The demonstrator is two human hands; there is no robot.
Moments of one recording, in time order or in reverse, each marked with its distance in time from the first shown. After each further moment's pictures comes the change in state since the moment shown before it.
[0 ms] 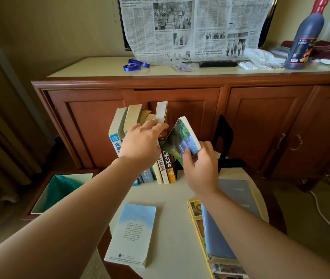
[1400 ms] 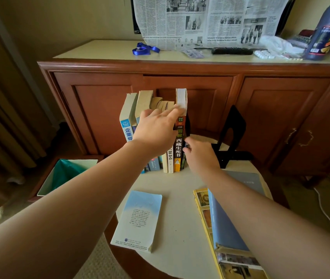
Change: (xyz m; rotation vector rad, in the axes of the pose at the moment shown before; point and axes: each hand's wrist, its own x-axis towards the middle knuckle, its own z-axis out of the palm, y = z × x) left_hand 0.007 0.000 0.011 0.058 -0.010 0.051; right_hand 0.021 0.022 0.035 -0.413 -0.549 0.132
